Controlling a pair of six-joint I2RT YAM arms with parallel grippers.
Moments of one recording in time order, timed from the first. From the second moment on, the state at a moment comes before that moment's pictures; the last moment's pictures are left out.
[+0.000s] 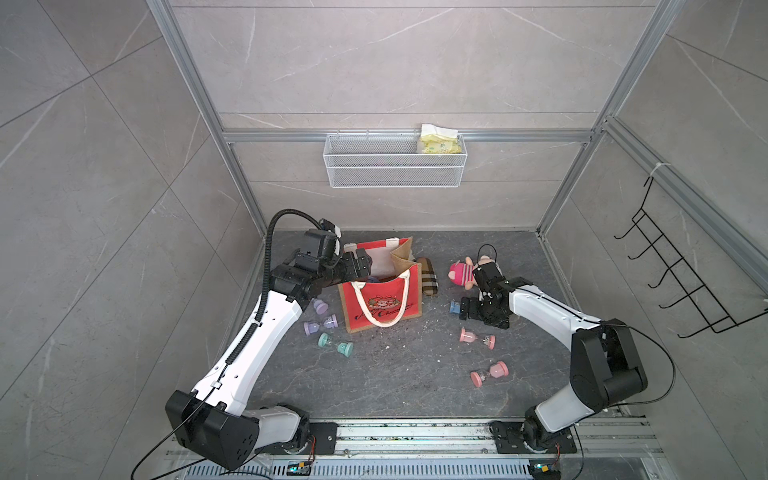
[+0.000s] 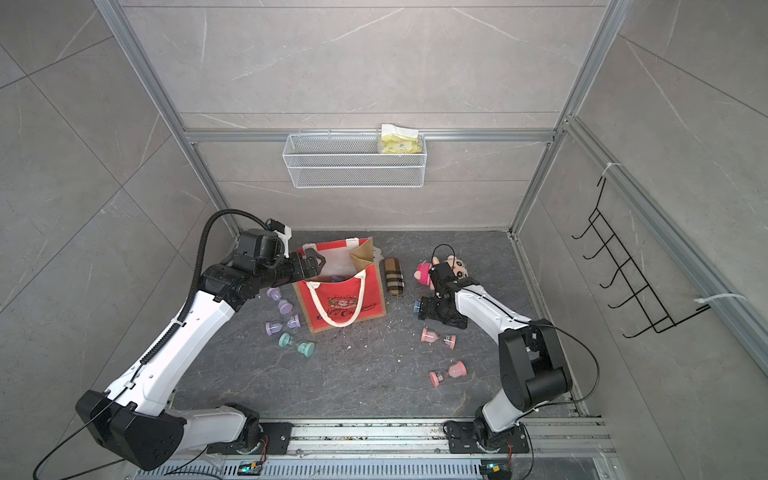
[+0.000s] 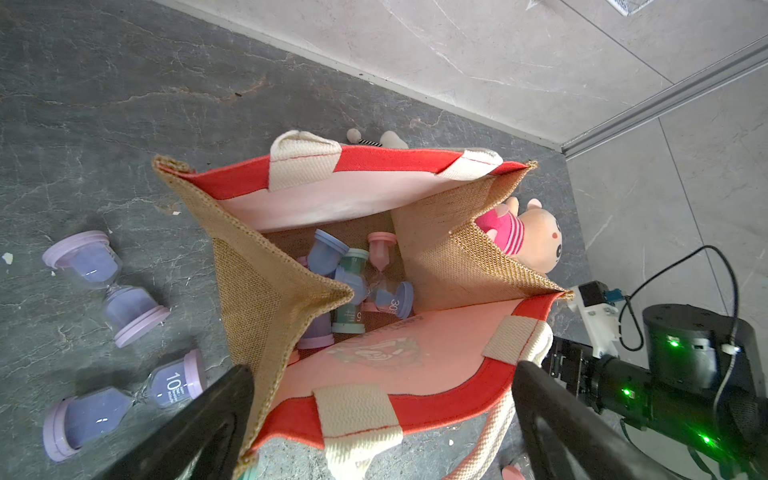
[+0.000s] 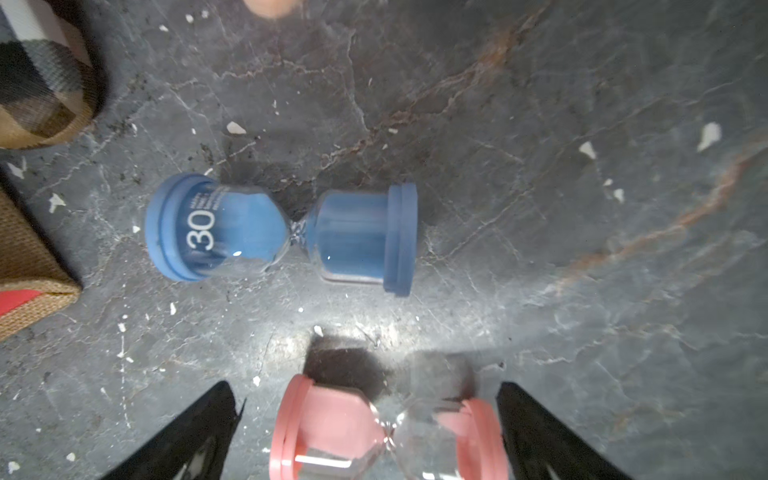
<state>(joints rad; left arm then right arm) -0.41 1.29 1.38 -0.77 0.08 -0.54 0.30 1.60 1.04 -0.75 0.02 0.49</state>
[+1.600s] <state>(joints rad) -0.41 1.25 1.36 -0.77 0.03 -0.55 0.38 1.53 0.95 -0.97 0.13 0.49</state>
